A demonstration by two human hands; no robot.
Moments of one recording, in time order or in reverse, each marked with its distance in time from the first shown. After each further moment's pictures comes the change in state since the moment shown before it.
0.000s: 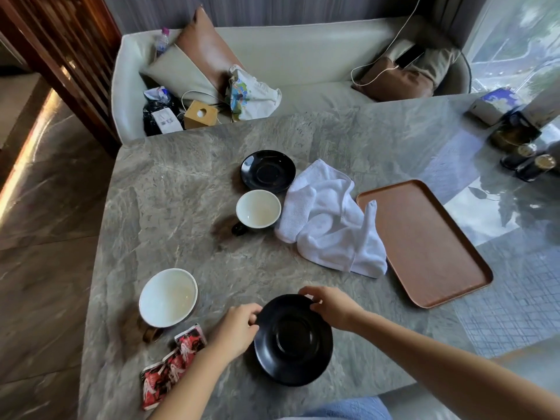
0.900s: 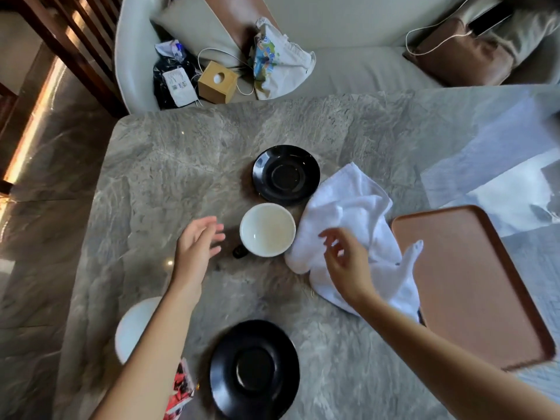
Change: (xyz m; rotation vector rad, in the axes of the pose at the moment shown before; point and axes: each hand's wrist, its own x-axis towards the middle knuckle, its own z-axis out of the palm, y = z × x) left_hand 0.103 0.040 -0.134 -1.009 0.599 -0.157; right_hand 0.103 -0.027 -0.087 0.372 0.634 -0.213
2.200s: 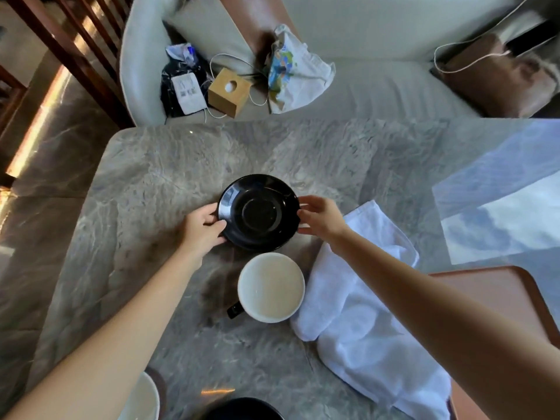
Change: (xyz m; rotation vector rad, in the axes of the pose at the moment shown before) left_hand 0.144 0.010 0.037 0.161 -0.011 -0.069; right_hand 0.189 -0.026 0.059 0.338 -0.391 0.441
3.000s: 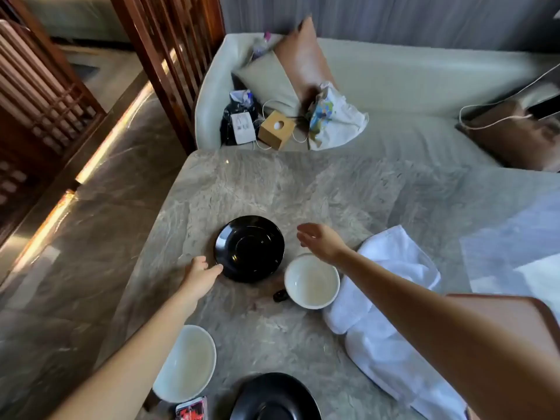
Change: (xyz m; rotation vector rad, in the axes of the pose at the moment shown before) left_hand -0.071 -0.062 -0.104 0.106 0.130 -0.256; right_hand -0.053 -0.025 0.066 -0.630 -0.134 -0.233
